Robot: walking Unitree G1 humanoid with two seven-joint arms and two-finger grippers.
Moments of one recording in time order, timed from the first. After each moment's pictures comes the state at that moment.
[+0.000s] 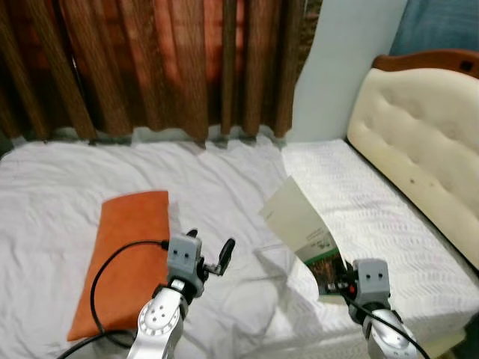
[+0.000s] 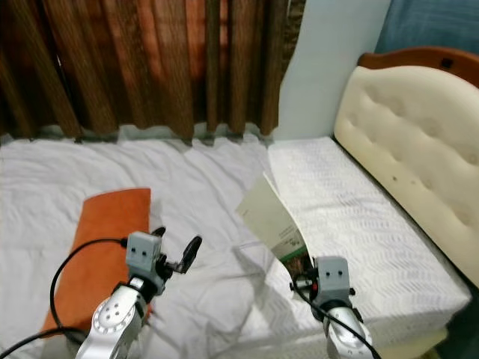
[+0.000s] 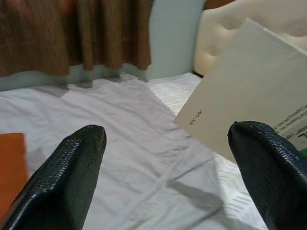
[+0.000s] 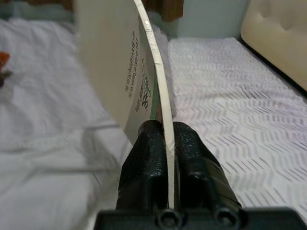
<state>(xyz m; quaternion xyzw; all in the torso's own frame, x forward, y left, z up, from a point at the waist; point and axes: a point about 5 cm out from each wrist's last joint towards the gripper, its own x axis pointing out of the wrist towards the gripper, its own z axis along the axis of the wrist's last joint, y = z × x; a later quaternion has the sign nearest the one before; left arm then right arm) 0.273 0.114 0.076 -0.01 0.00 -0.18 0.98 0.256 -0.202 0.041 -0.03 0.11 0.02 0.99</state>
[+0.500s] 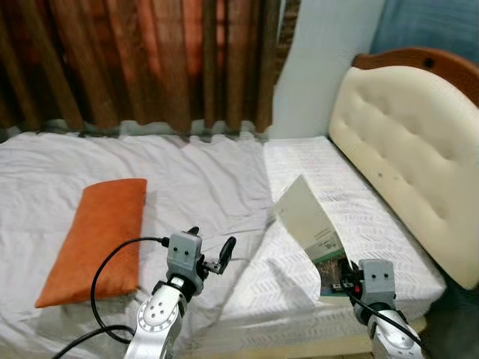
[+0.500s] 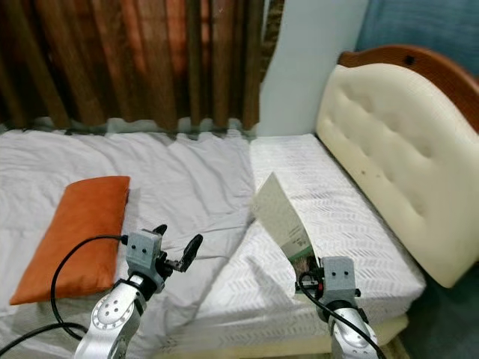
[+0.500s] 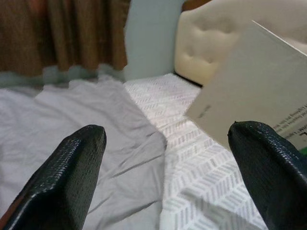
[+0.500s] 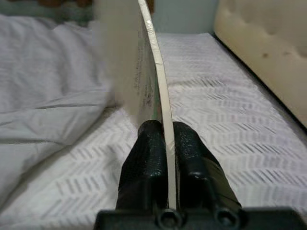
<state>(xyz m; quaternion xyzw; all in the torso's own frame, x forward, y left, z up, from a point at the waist) 0.280 0.118 0.081 0.00 -0.01 -0.19 0.98 0.257 -0.209 0.039 -0.03 0.11 0.01 0.99</state>
